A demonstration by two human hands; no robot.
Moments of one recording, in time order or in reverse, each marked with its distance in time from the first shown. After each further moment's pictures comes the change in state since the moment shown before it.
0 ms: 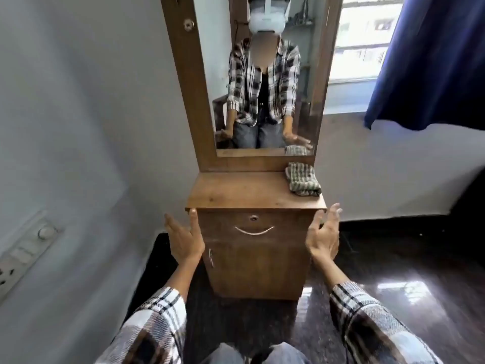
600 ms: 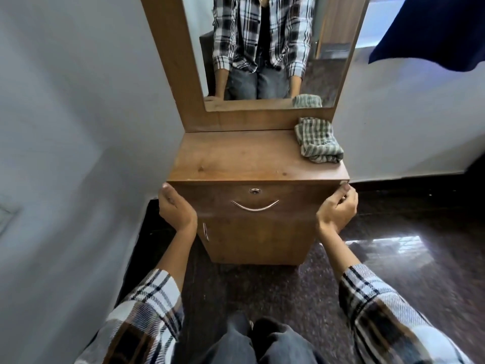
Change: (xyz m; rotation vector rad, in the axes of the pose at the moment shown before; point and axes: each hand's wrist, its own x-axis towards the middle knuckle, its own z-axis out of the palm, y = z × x) left_hand 0.054 -0.028 0.071 -0.386 0.291 -0.146; right_hand 0.041 0.030 0.057 0.282 0.457 0.032
